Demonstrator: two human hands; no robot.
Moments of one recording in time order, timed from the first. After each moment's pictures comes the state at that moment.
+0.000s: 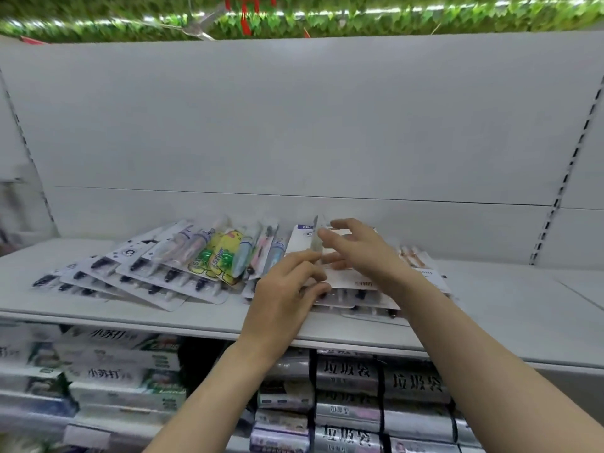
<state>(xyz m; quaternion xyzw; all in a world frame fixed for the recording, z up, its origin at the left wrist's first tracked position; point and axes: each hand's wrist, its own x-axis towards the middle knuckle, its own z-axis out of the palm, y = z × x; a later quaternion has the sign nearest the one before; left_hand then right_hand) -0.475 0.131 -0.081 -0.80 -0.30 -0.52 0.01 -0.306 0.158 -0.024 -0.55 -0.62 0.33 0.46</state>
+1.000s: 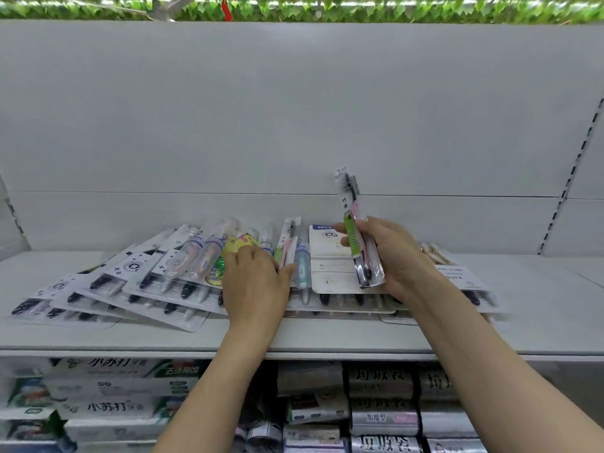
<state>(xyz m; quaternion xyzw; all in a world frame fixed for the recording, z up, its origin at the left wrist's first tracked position) -0.539 0.201 -0.078 -0.69 -0.60 -0.40 0.05 -0.349 0.162 -0.017 -0.50 -0.42 0.44 0.61</state>
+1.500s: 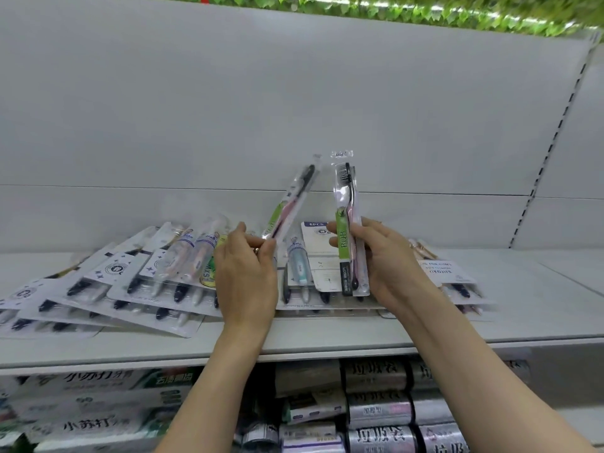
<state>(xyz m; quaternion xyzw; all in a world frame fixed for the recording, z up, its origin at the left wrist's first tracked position) -0.548 0.201 -0.070 -0.62 -0.49 -0.60 -0.12 -0.380 0.147 -0.025 -0.44 -0.42 0.41 0.68</state>
